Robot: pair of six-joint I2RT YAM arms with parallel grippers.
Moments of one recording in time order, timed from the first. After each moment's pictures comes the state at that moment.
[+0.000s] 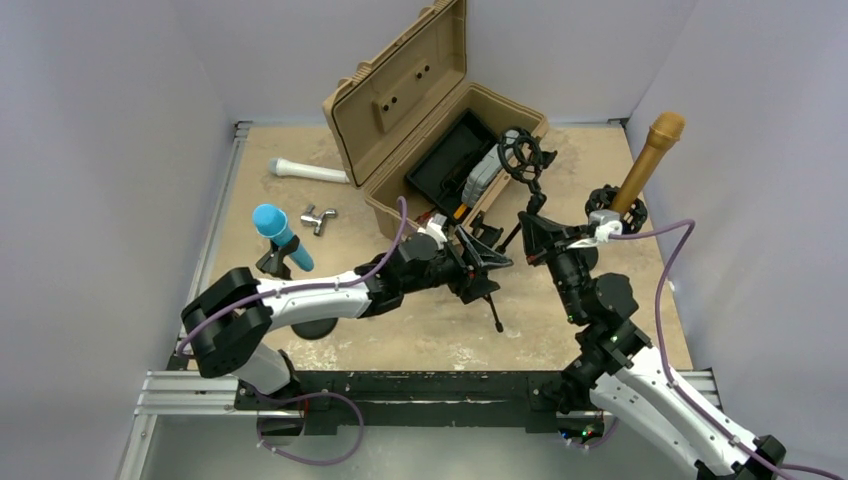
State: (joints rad) left arm -1.03 1.54 0.85 0.47 0.12 -1.76; right arm 0.66 0.49 0.45 0.32 0.35 0.29
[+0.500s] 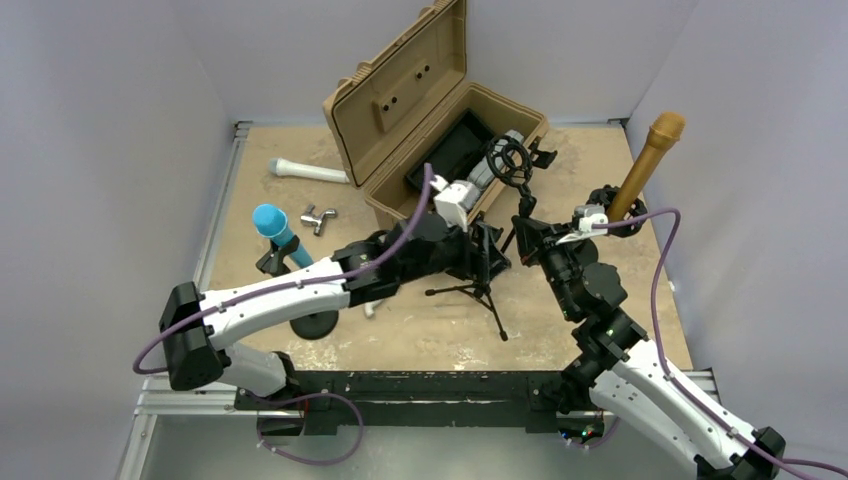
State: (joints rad) left arm -1.07 1.36 1.15 -0.10 -0.04 -0.79; right arm 0.66 0.56 0.48 0.23 0.35 0.30
